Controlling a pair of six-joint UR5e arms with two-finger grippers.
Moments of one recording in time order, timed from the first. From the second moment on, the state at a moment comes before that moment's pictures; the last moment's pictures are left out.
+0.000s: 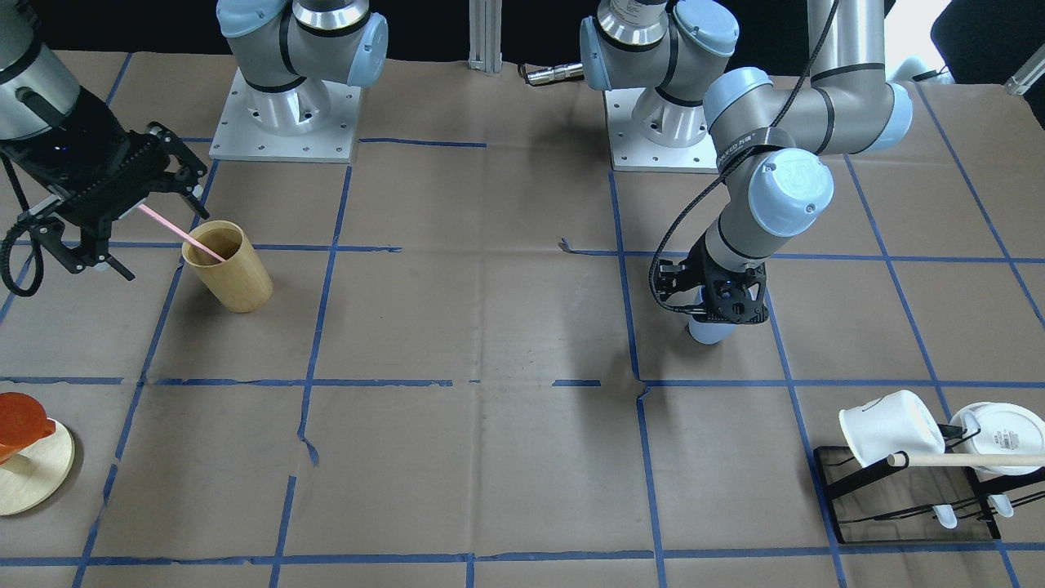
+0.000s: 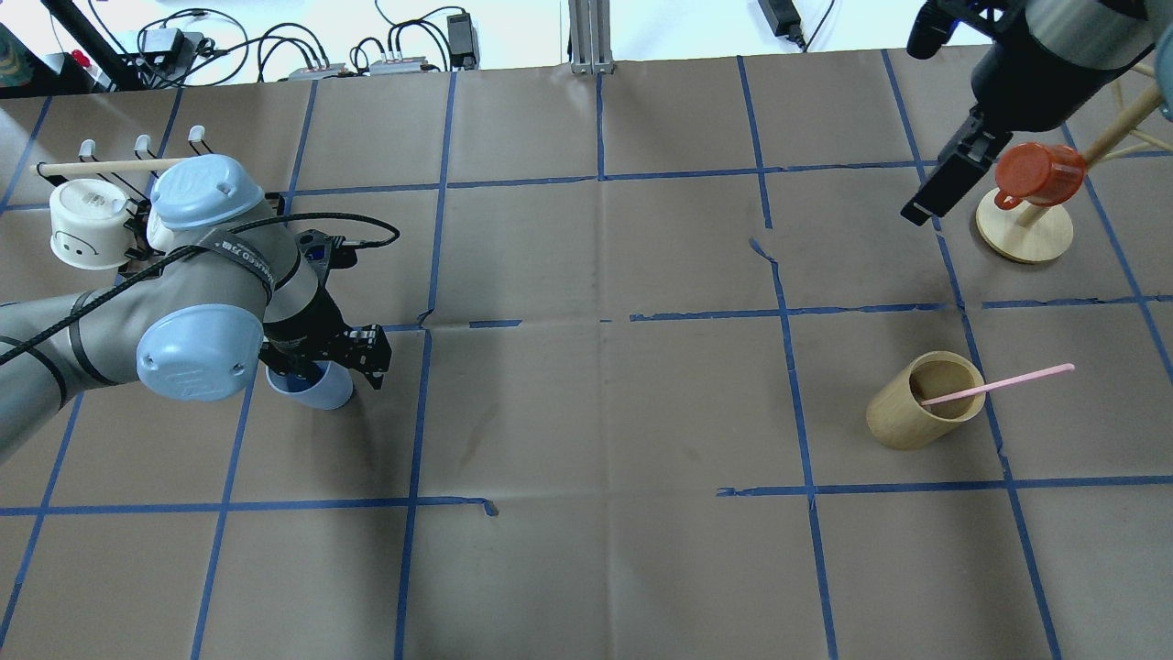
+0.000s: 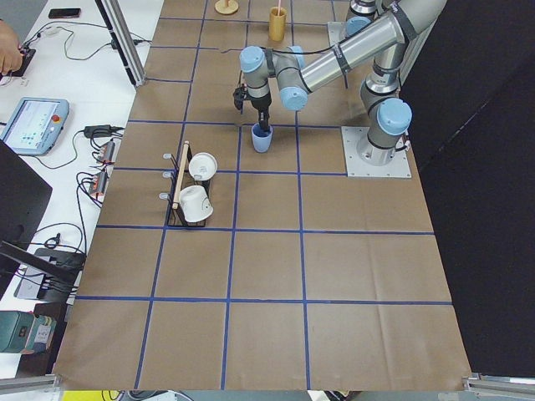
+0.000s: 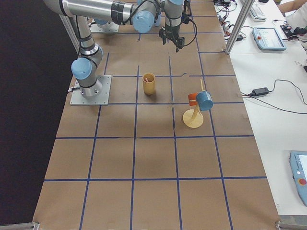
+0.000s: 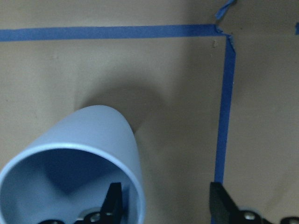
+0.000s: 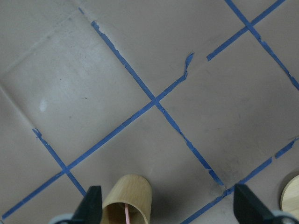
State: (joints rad) left arm -1.43 -1.72 -2.05 -1.11 1.58 0.16; right arm 1.33 -1.56 1.63 -1.64 -1.43 -1.17
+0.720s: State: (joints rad) left arm -1.44 -1.68 -2.04 -1.11 1.58 0.15; right arm 1.14 -1.72 1.94 -1.69 -1.30 -1.64
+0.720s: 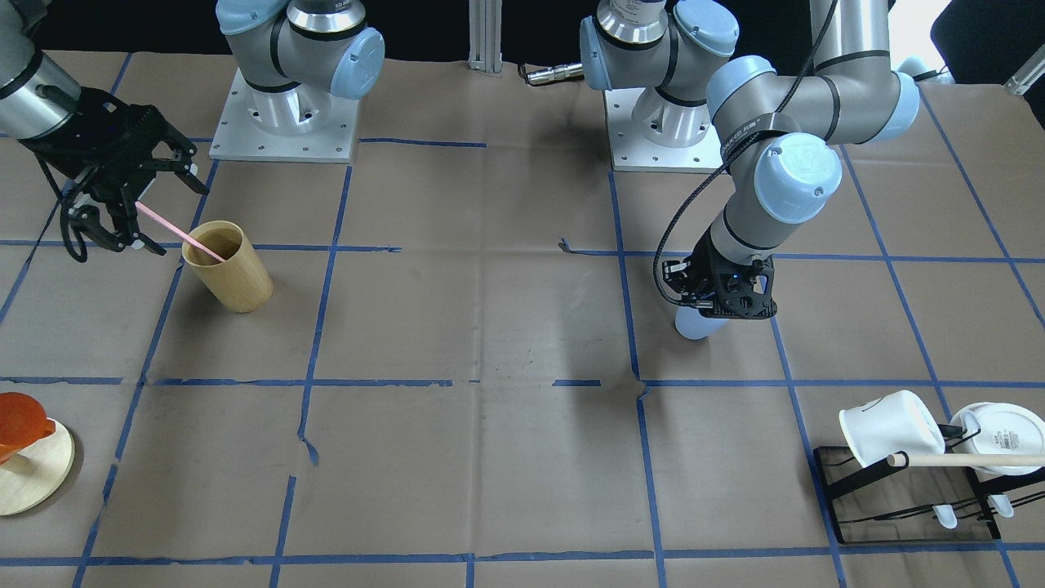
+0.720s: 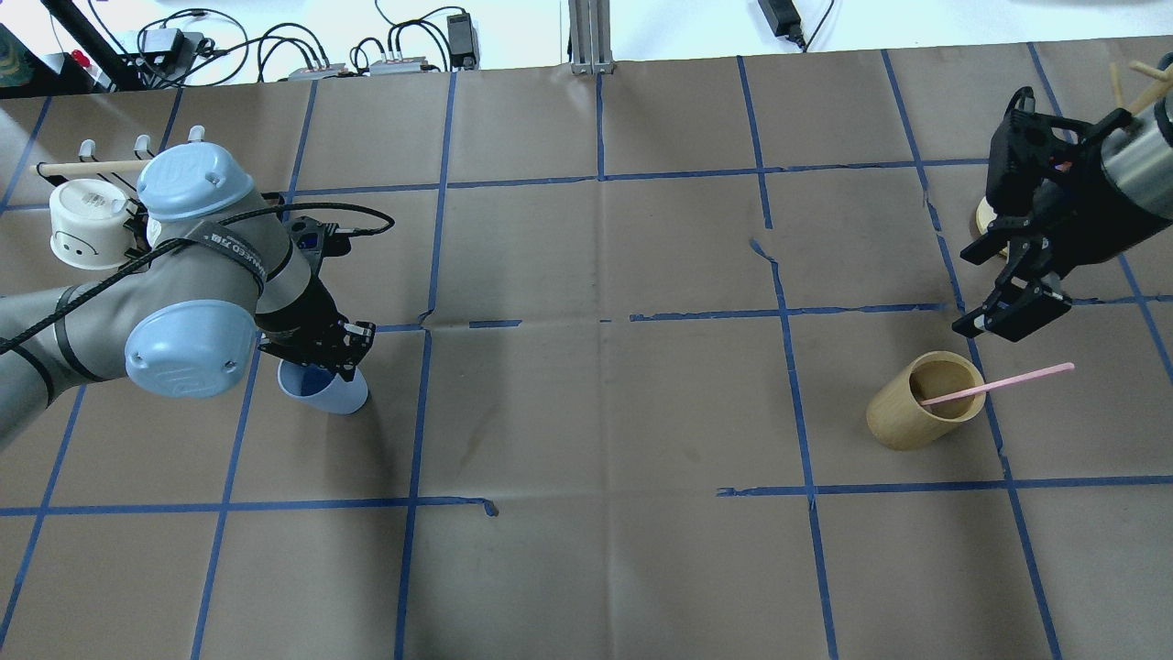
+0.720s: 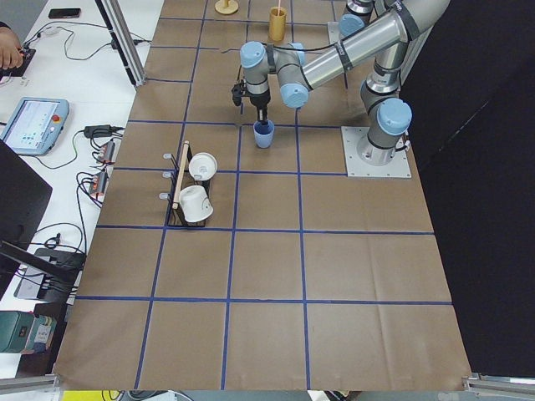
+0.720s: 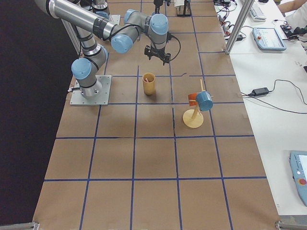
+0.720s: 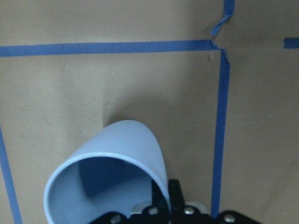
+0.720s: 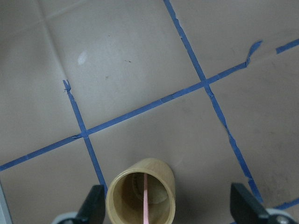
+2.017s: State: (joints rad) left arm -1.91 -1.92 -1.65 -1.13 1.57 -0.53; right arm 0.91 -1.71 2.11 -1.75 -1.22 -2.14
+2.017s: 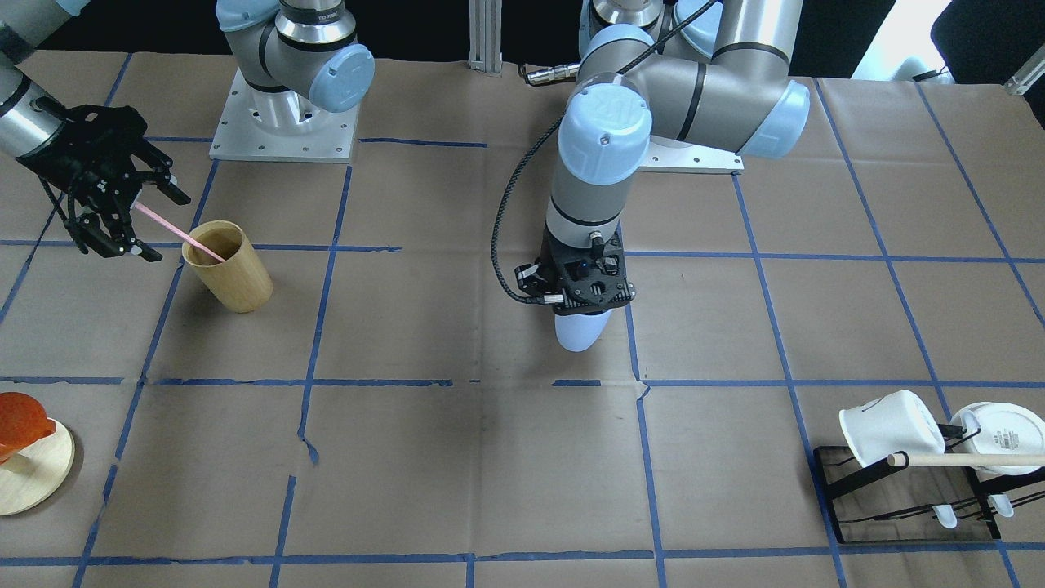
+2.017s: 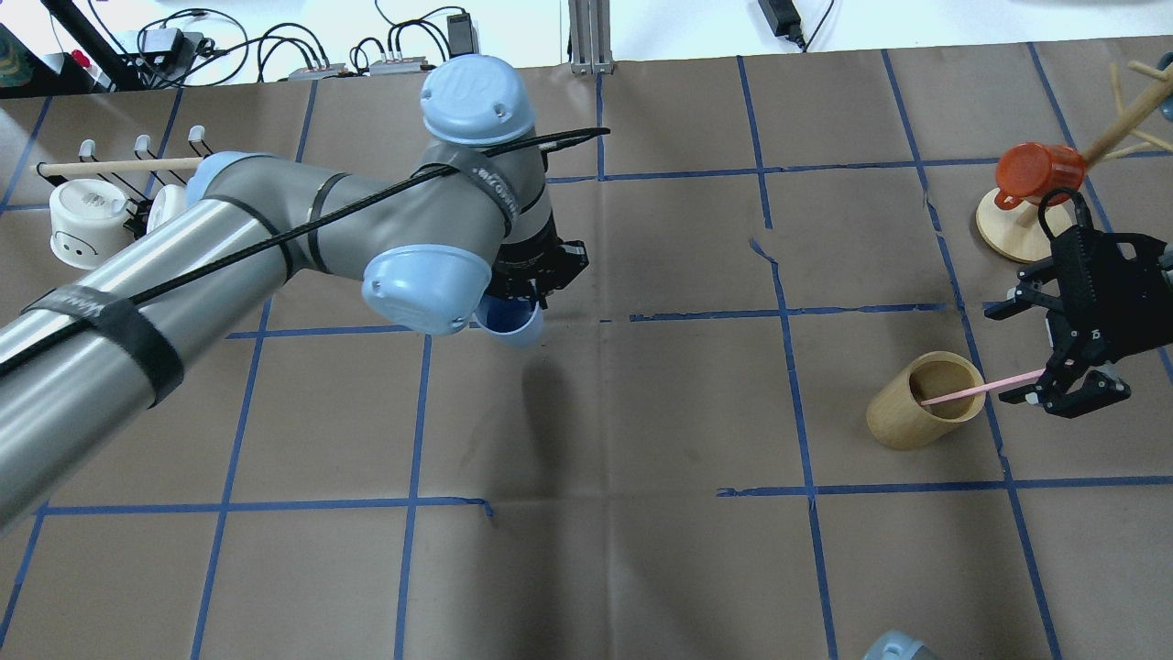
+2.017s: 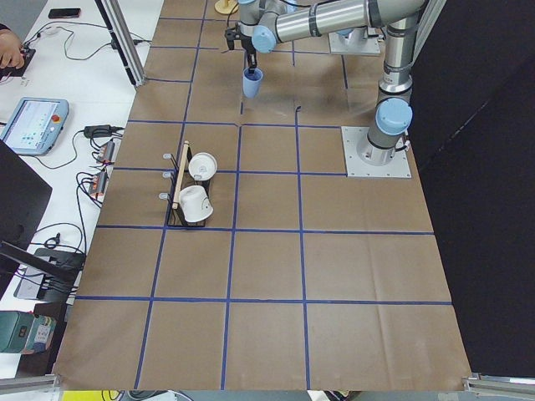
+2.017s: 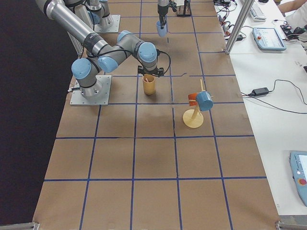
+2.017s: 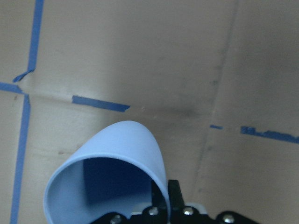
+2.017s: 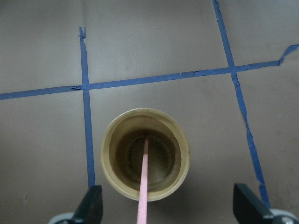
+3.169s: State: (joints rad) left arm -2.00 -2.11 -1.46 -1.19 1.55 -0.59; right arm 0.87 -1.71 2.12 -1.73 -1.24 -2.16
